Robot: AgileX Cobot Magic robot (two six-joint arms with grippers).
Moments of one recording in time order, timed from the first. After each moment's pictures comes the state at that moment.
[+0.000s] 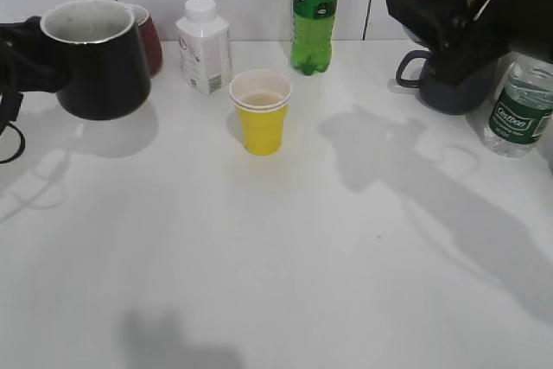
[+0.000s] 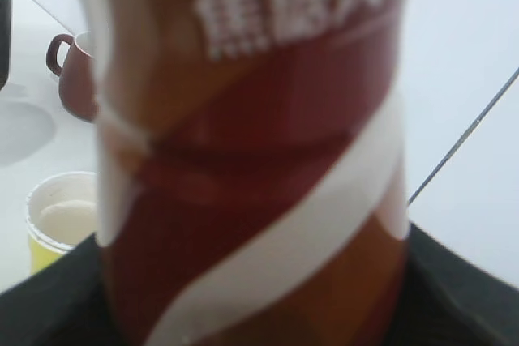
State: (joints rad) left arm -0.02 1.67 -0.61 0.51 -0.99 -0.23; right arm 0.36 1.28 -0.65 -0.61 -0.53 0.13
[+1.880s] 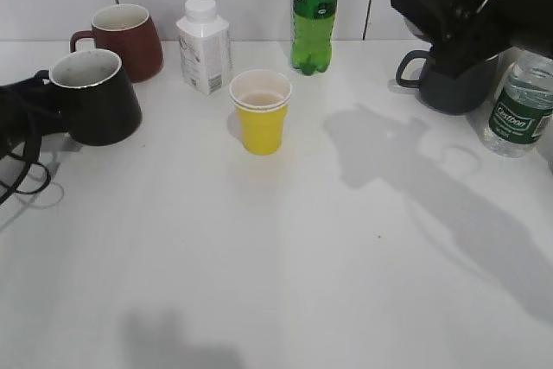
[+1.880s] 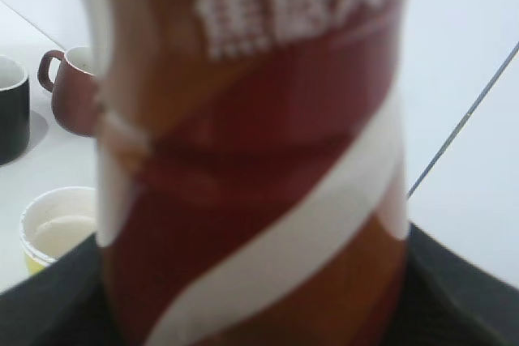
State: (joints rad) left arm 0.02 2.05 -0.66 0.24 -1.21 -0.10; right arm 0.36 1.28 -0.65 -0.56 -0.54 0.13
